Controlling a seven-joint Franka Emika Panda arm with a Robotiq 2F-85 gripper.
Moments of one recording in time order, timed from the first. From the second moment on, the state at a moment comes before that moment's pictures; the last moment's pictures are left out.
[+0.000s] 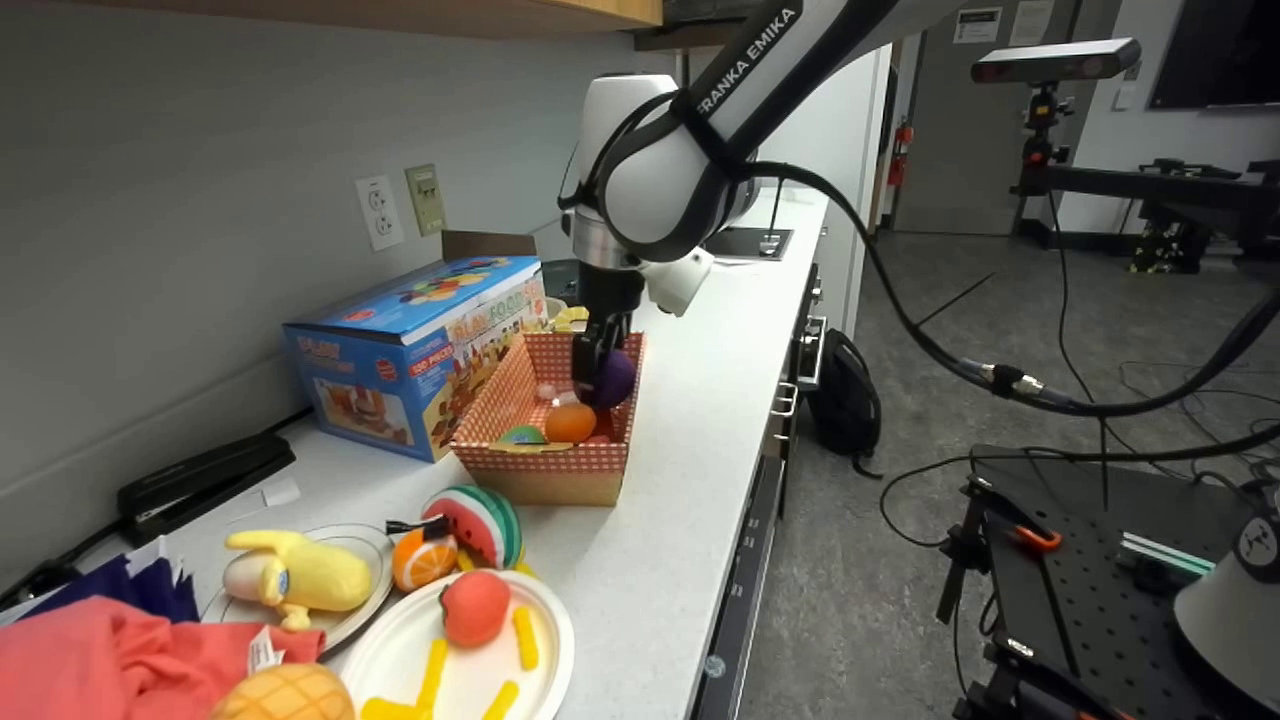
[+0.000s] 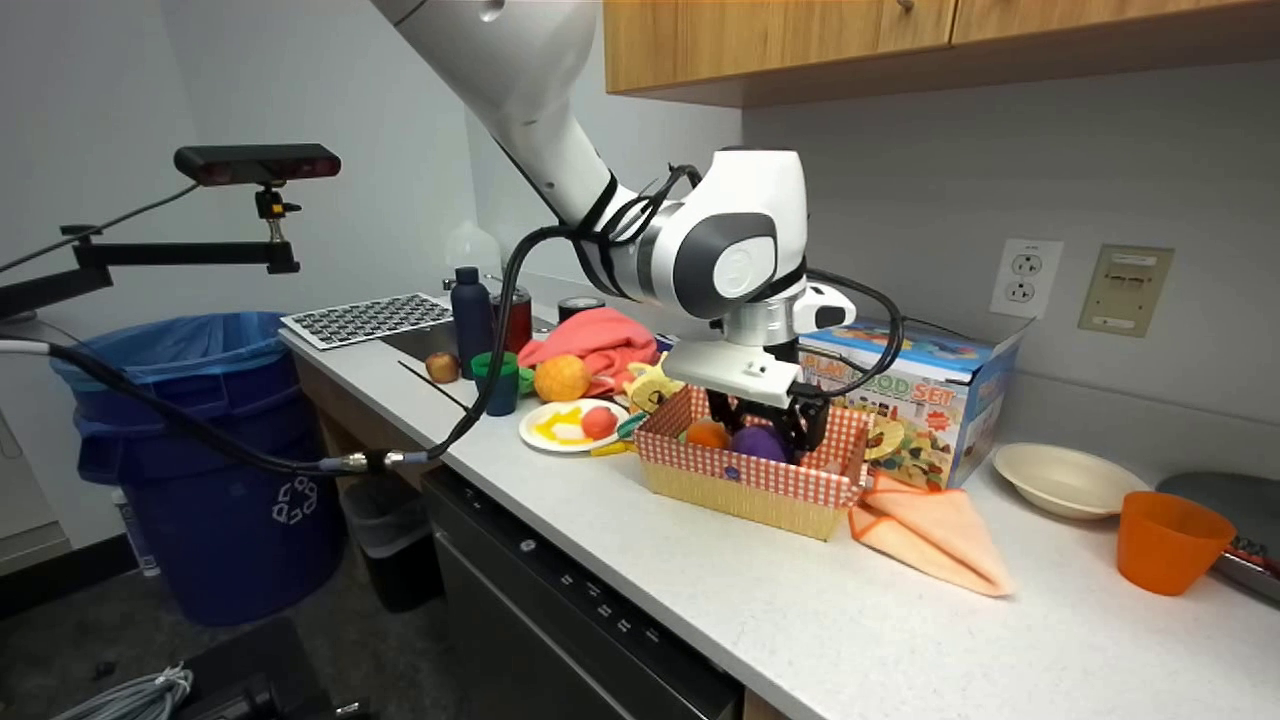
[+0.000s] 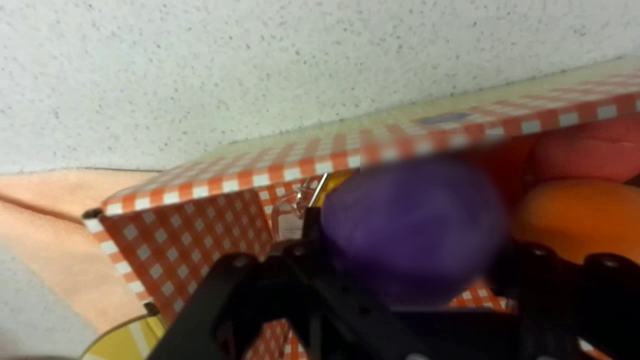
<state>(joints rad) -0.02 0.40 -0.05 -1.96 0.04 2.56 -0.20</state>
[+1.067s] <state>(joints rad) 0.08 0.18 0.13 -1.97 -0.01 2.45 -0.18</state>
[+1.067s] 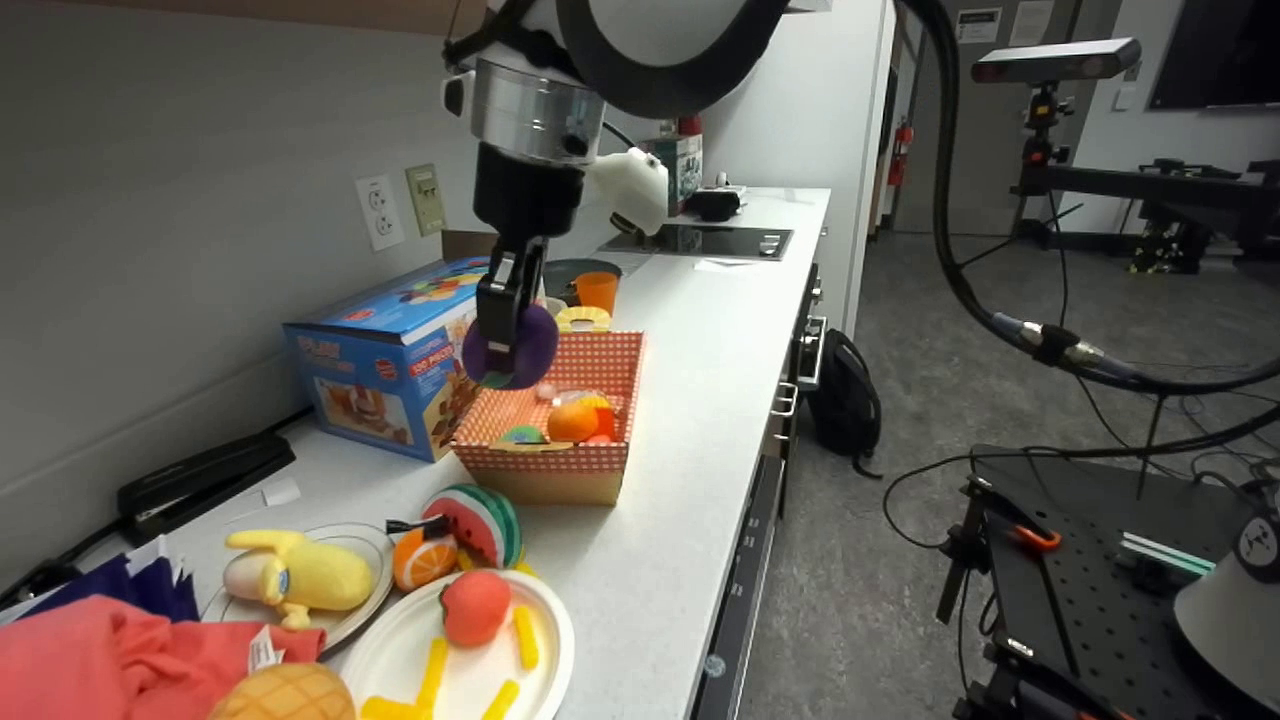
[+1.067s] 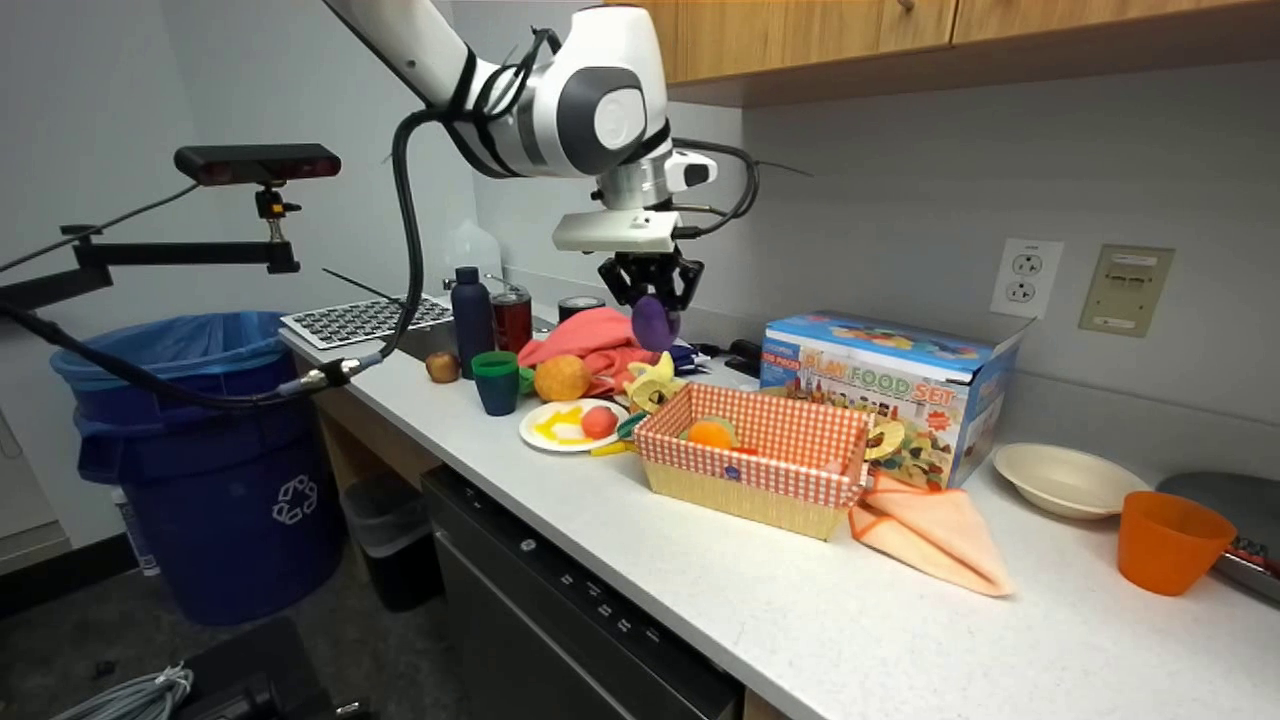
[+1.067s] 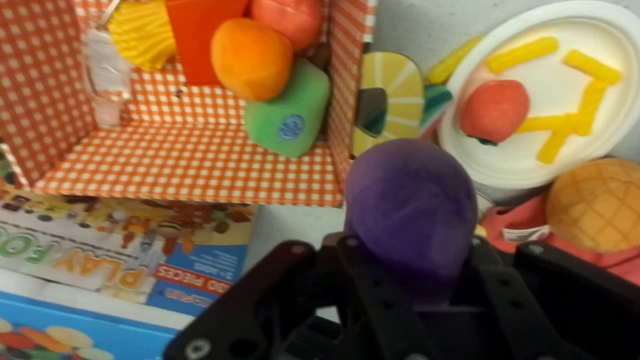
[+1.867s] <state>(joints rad) 0.15 0.27 0.27 -1.97 0.11 2.46 -0.31</state>
